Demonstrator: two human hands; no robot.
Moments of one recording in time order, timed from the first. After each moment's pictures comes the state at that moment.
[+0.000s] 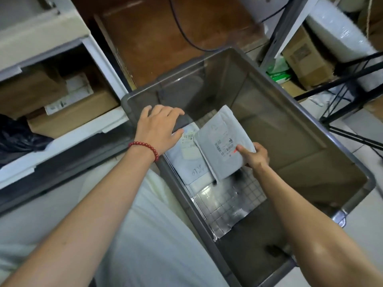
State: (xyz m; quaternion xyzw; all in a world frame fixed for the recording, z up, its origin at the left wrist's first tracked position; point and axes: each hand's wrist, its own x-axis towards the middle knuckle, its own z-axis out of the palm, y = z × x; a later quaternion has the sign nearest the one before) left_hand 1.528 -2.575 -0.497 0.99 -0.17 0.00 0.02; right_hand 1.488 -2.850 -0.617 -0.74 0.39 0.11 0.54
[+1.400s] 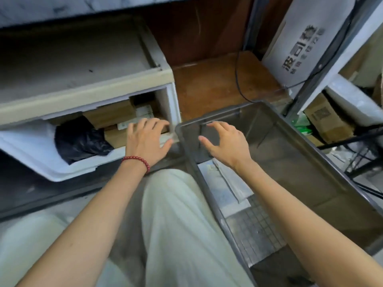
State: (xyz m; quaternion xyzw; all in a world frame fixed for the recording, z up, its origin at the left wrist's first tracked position) left_hand 1.477 -2.463 -0.435 0.99 -0.01 0.16 0.02; right_hand 1.513 -2.688 -0.443 -0.96 -0.18 -0.05 0.23
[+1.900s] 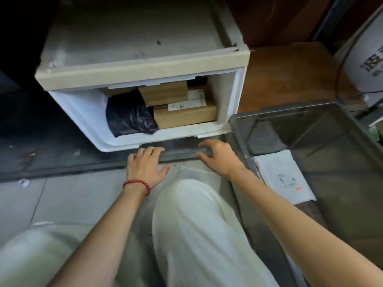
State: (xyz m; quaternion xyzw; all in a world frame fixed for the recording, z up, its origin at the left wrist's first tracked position) left_hand 1.390 -2.346 -0.526 0.99 0.16 0.00 0.04; right_hand 1.492 -2.547 -0.499 -0.91 -0.26 0.18 0.27
